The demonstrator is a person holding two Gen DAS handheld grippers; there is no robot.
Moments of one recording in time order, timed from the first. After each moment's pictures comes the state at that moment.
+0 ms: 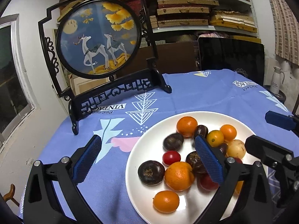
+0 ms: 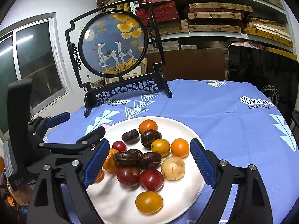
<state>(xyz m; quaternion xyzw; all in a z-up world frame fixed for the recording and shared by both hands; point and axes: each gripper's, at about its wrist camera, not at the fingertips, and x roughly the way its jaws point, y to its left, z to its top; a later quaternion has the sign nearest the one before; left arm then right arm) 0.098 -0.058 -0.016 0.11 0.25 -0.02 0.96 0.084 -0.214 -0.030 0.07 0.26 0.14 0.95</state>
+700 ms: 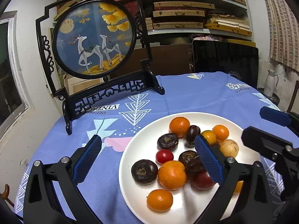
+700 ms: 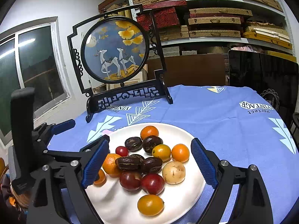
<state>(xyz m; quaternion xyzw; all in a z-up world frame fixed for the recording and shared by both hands) 0.093 -0.057 -0.015 0.10 0.25 -0.06 0.96 0.080 -0.216 -0.025 0.08 0.24 0.14 0.96</state>
